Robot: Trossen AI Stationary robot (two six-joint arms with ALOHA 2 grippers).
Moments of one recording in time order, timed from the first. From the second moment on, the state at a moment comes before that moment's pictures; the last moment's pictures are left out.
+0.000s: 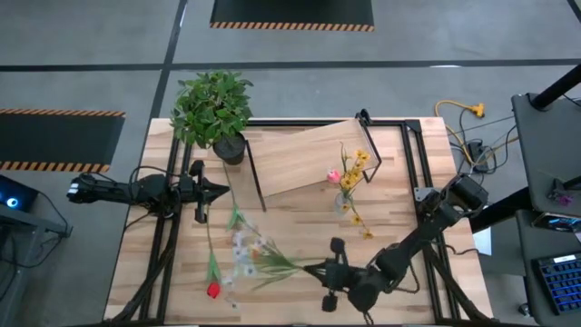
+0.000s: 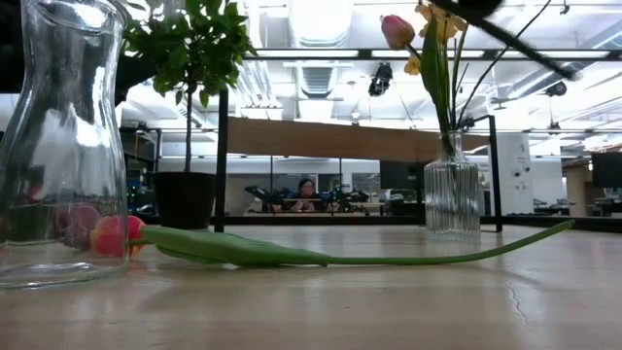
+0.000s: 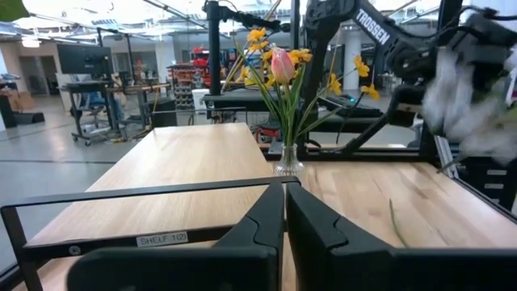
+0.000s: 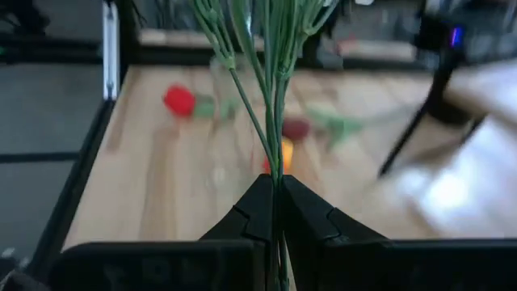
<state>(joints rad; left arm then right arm) -0.12 0.13 0.04 0.13 -0.24 0.04 0.72 1.83 1.12 0.19 0.86 0.32</state>
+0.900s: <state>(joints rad) -0.12 0.13 0.04 0.17 -0.13 0.07 0.44 1.82 0.81 1.08 0.55 -0.18</state>
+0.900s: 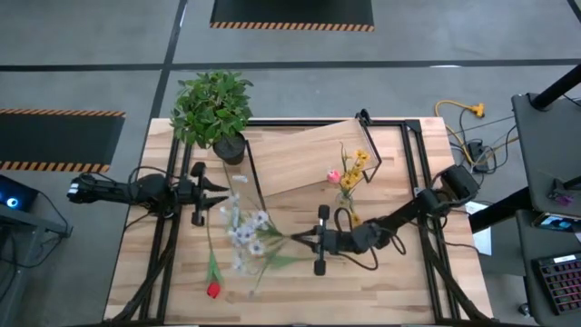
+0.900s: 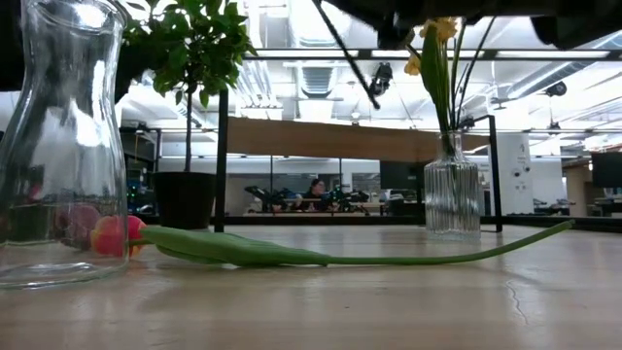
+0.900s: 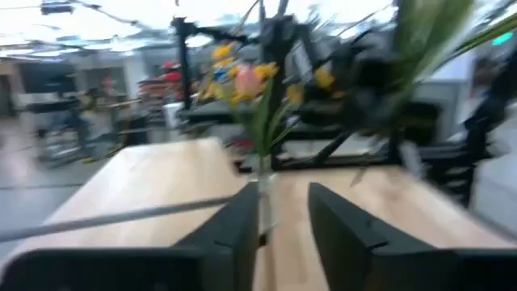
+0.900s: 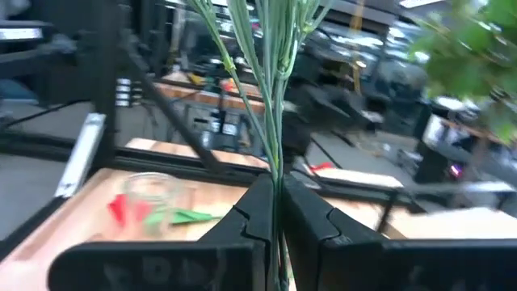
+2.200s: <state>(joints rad) -0.20 1.07 0.38 0.84 0.12 0.10 0.34 1.82 0.88 1.08 0.45 -0.18</state>
